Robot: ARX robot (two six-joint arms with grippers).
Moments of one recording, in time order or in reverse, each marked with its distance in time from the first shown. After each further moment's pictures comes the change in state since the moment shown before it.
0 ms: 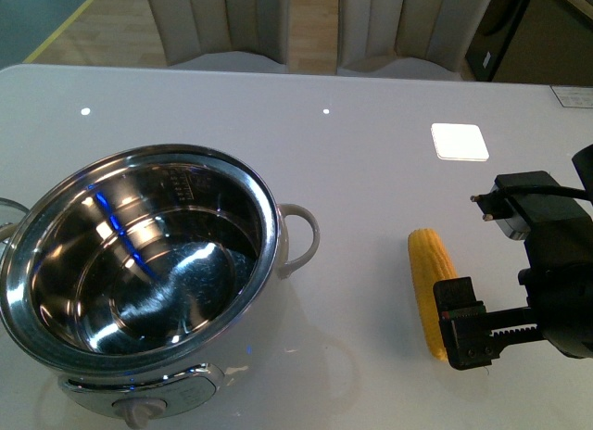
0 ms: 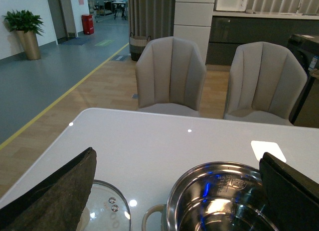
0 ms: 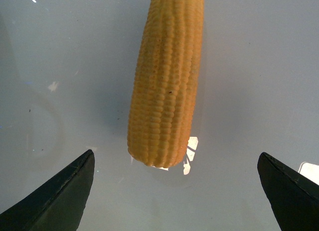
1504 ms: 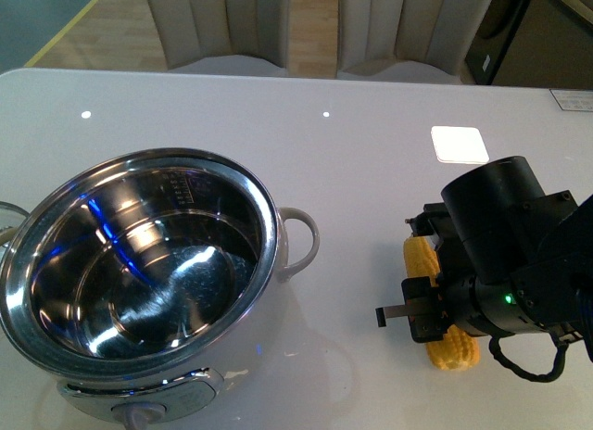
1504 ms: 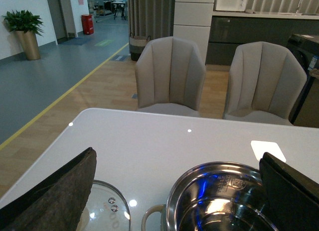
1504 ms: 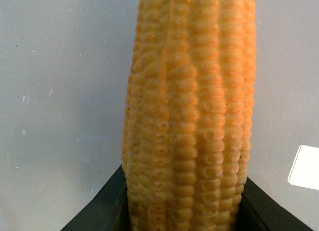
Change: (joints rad) left arm 0.000 0.000 0.000 0.000 0.000 0.000; right arm 0.025 0.431 0.294 0.051 0.049 0.059
